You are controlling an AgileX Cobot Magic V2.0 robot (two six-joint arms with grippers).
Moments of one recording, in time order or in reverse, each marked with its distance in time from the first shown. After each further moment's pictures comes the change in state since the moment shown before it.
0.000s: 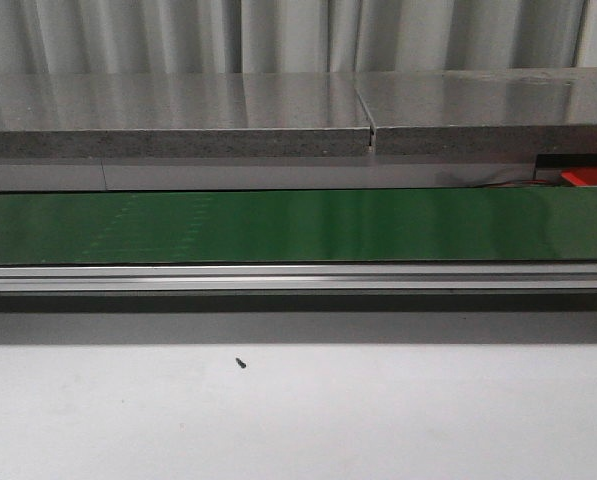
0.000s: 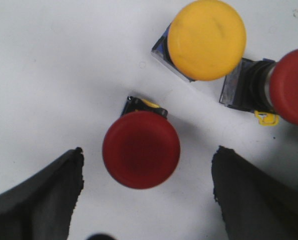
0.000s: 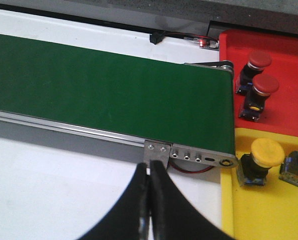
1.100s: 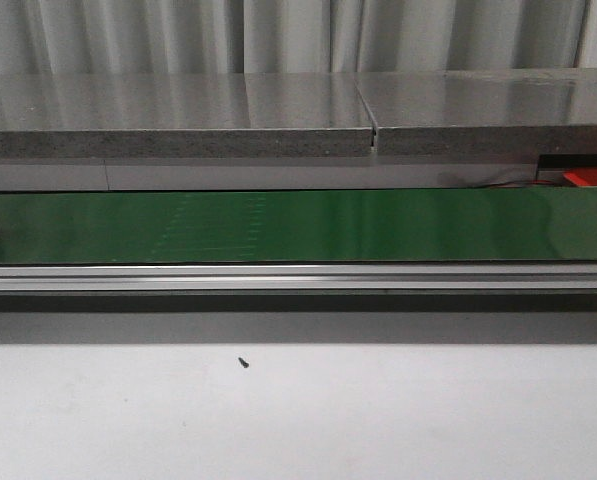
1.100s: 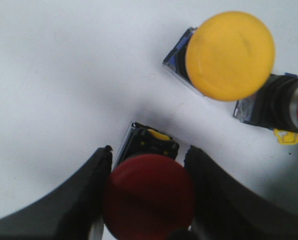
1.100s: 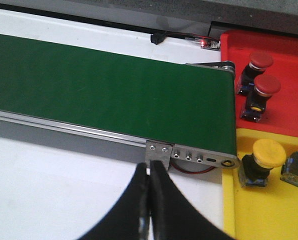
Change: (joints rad) left arm 0.000 0.029 -0.019 0.002 -0.024 0.000; right arm 0.000 0.000 0.000 0.000 0.000 0.000
